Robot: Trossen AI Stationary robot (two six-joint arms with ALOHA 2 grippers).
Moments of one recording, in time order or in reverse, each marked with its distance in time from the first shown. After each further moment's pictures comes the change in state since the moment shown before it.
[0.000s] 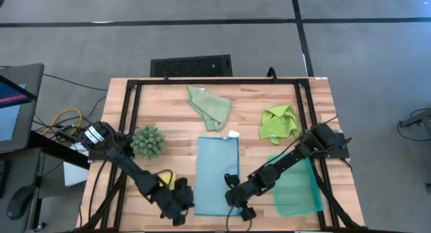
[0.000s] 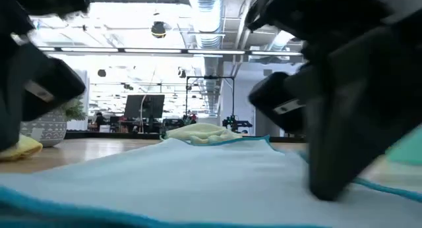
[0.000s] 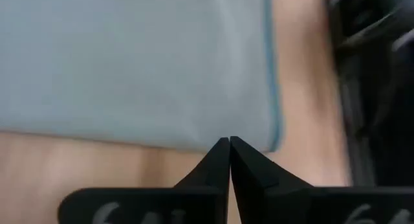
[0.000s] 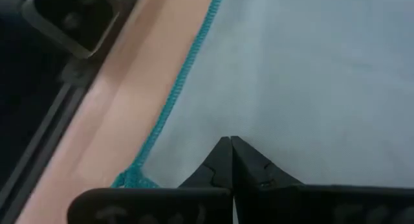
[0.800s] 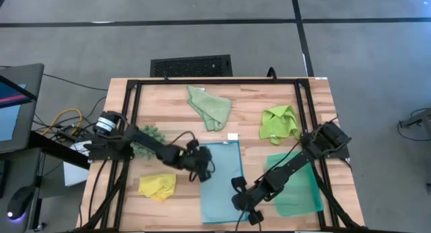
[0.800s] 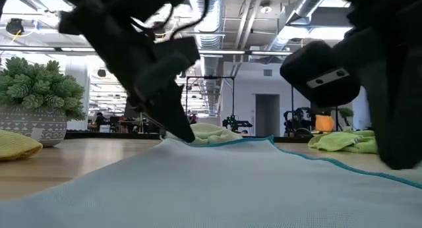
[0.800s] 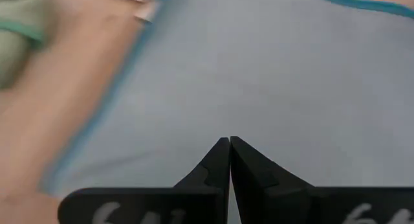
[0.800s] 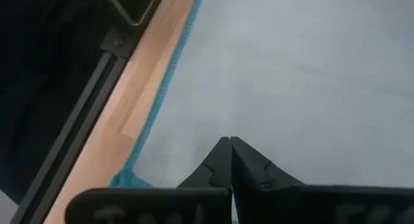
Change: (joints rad) left arm 0.431 0.009 0.034 -0.142 -0.115 0.233; right arm 0.066 -0.084 -0.007 -0.115 0.094 0.037
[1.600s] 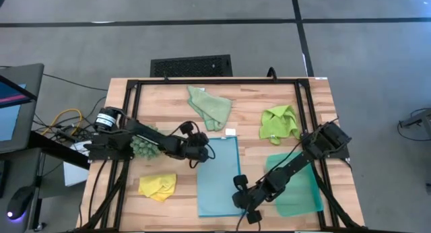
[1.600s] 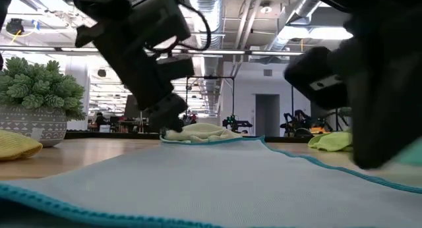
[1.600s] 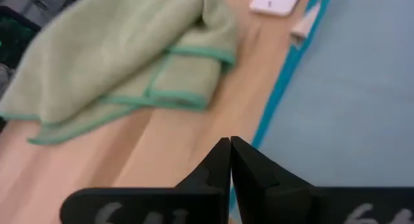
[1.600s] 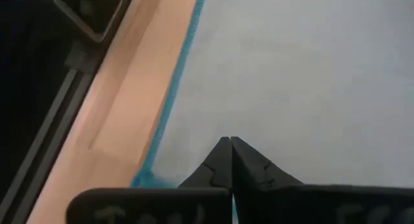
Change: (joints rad) left arm 0.117 -0.027 -0.025 -0.133 -0.306 0.174; right arm 0.025 -0.003 -0.024 0.017 0.083 0.059
